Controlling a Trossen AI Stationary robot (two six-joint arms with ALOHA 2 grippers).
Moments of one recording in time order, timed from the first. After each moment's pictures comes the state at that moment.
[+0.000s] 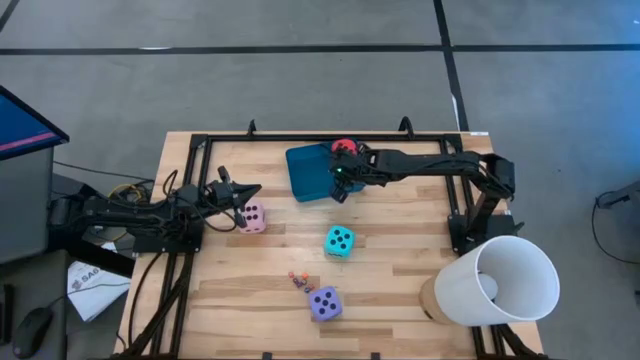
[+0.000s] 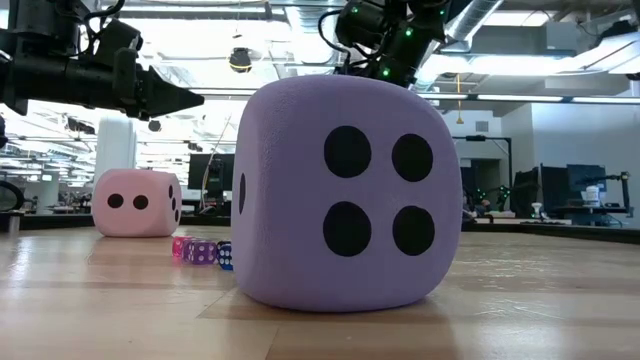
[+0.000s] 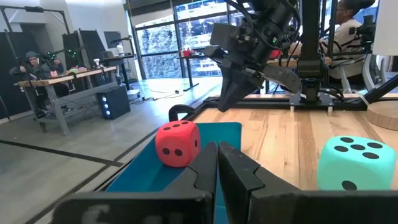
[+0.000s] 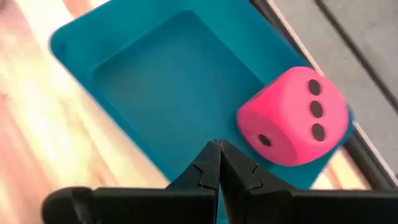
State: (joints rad) left arm 0.15 0.58 0.01 0.63 -0.29 0.13; right arm -0.21 1.77 1.37 -0.61 0.37 0.18
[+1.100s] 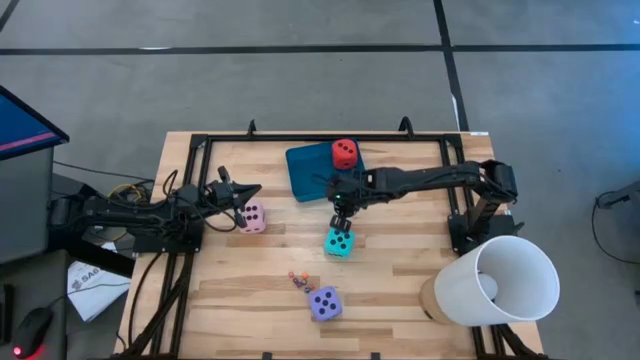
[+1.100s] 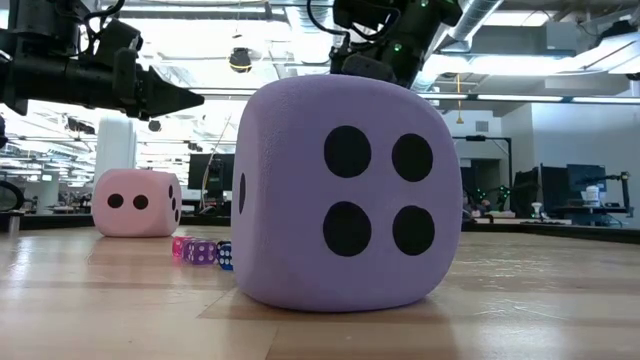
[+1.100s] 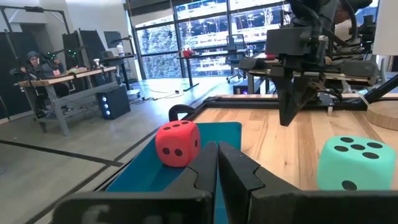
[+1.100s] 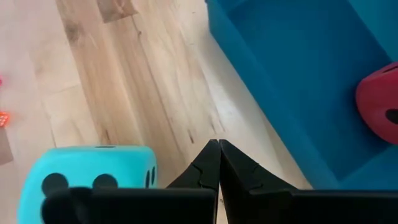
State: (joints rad) left arm 0.15 0.58 0.01 0.63 -0.29 0.13; right arm -0.06 1.77 1.37 -0.70 0.18 0.24
